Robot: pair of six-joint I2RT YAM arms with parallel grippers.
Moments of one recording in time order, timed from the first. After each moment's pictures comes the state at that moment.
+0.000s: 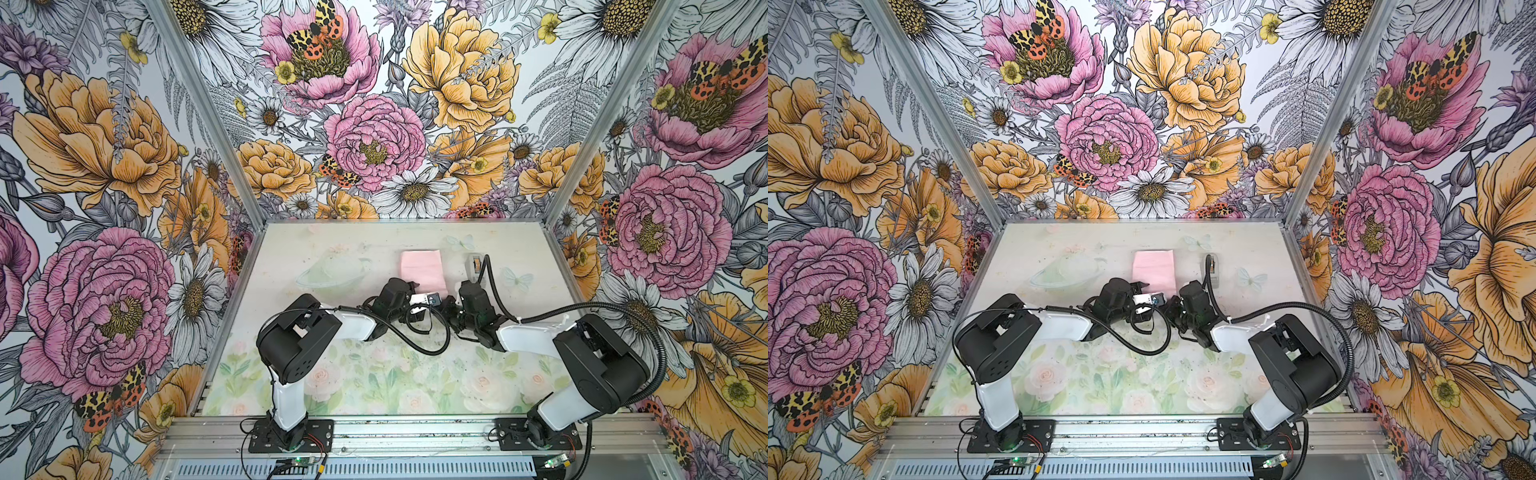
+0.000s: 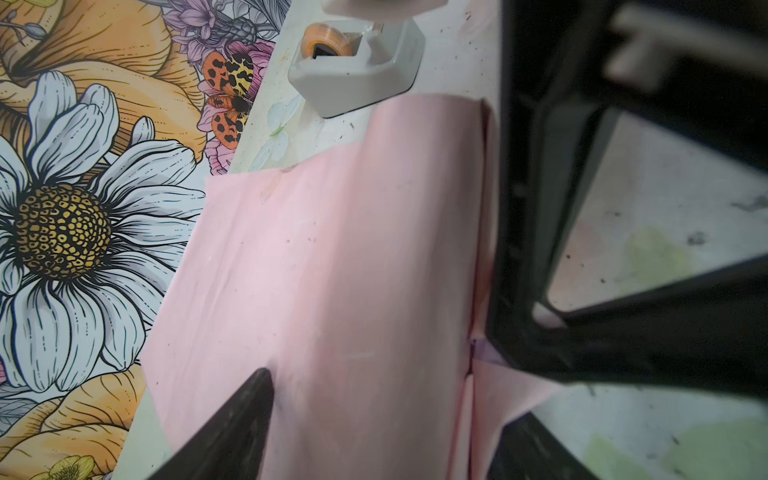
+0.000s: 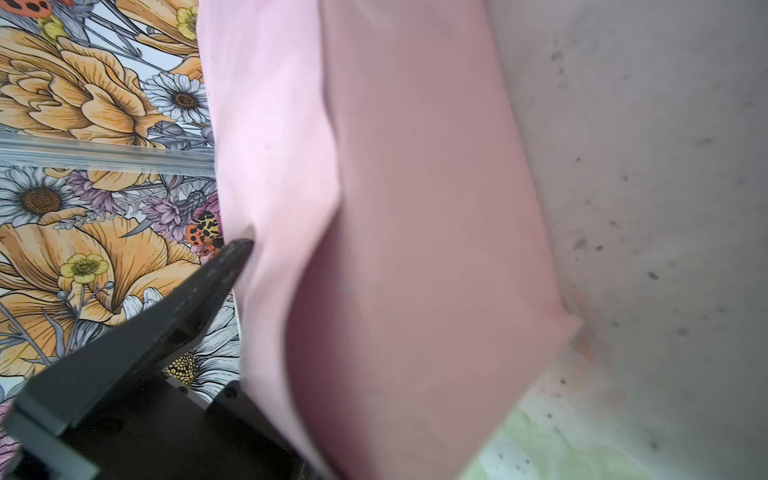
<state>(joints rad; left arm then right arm) -0.76 1.86 0.89 0.45 0.00 0.77 0.53 1.54 0.59 0.33 -0.26 1.17</state>
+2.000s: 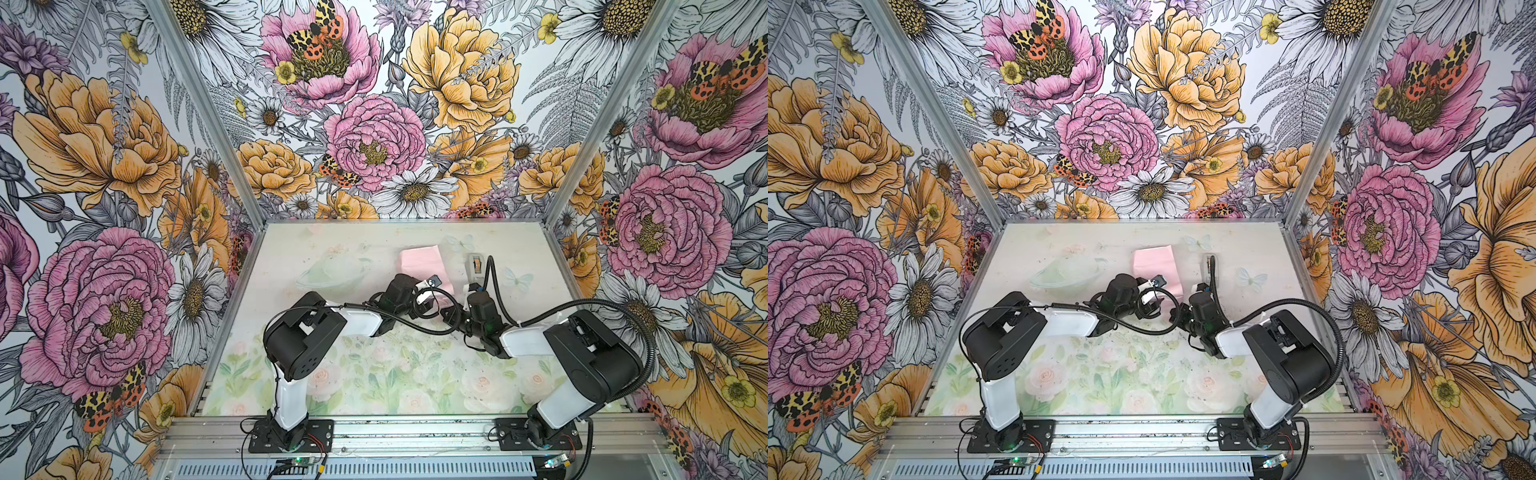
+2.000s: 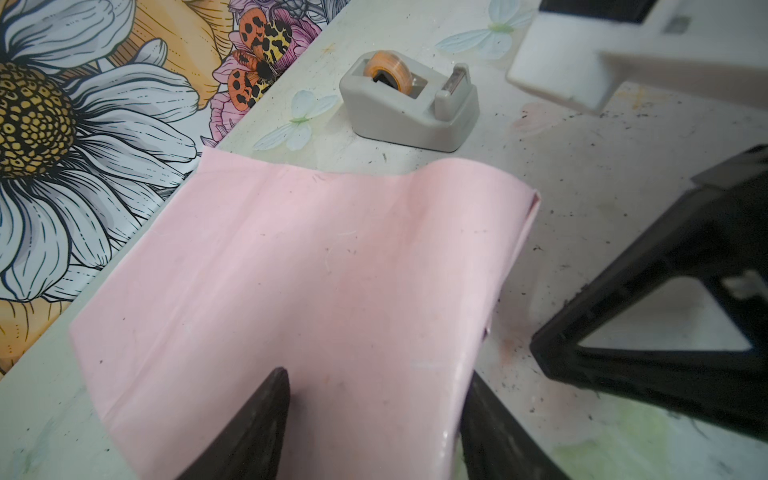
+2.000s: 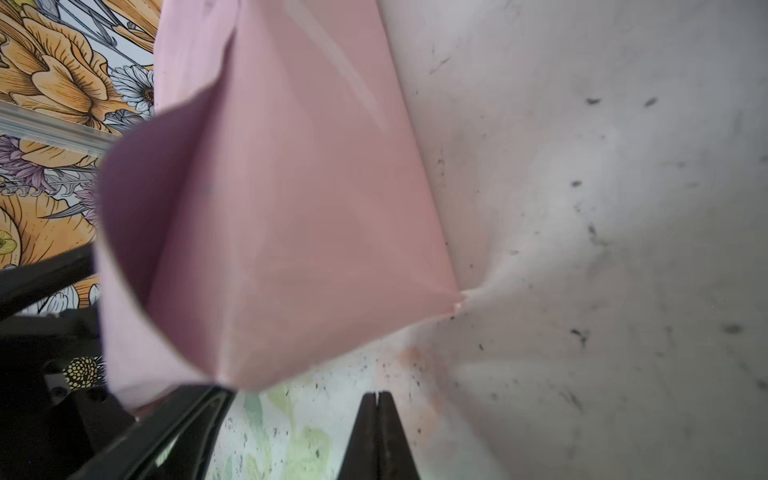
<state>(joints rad) -0.77 1.91 0.97 0.44 0.00 0.38 0.46 1.63 0.49 0.51 -0.18 0.94</state>
